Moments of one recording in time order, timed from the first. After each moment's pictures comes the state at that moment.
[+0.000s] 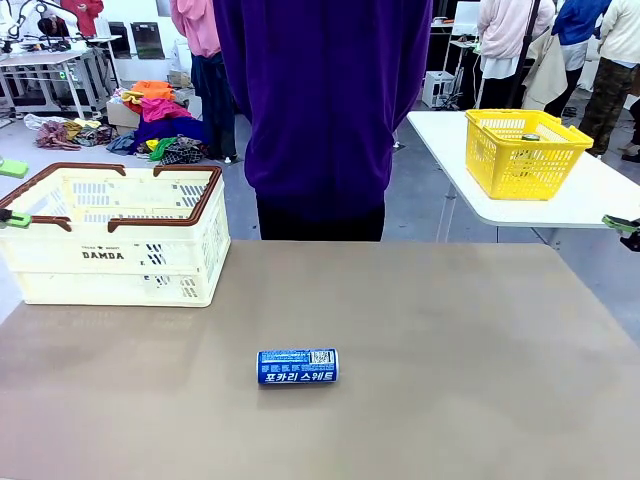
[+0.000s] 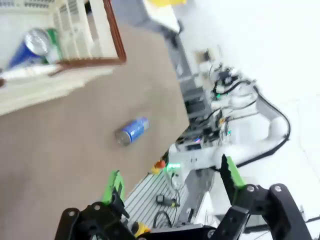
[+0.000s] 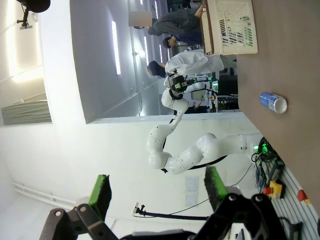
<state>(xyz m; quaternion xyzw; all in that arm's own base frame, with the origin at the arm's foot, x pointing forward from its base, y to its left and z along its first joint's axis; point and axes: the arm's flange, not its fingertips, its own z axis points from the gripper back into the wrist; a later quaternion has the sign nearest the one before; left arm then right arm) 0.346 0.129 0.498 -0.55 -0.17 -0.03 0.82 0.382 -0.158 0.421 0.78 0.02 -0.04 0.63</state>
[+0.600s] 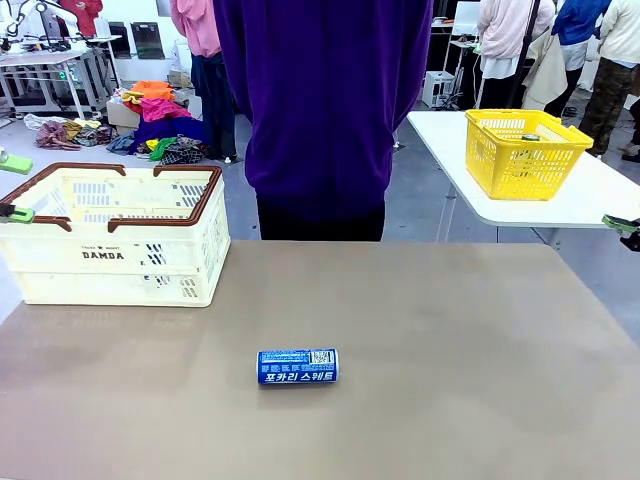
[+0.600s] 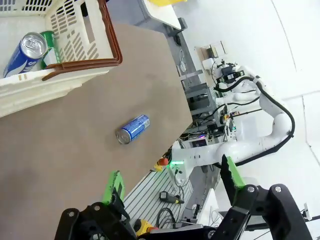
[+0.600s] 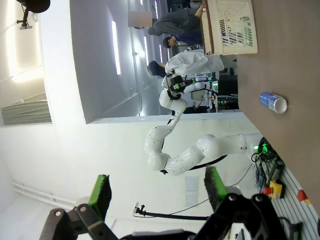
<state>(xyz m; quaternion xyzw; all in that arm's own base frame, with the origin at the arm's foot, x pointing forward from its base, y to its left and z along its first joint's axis) 0.338 0.112 0.517 -0.53 -0.17 -0.05 0.83 0.382 -0.158 0.421 0.78 0.02 -0.04 0.63</state>
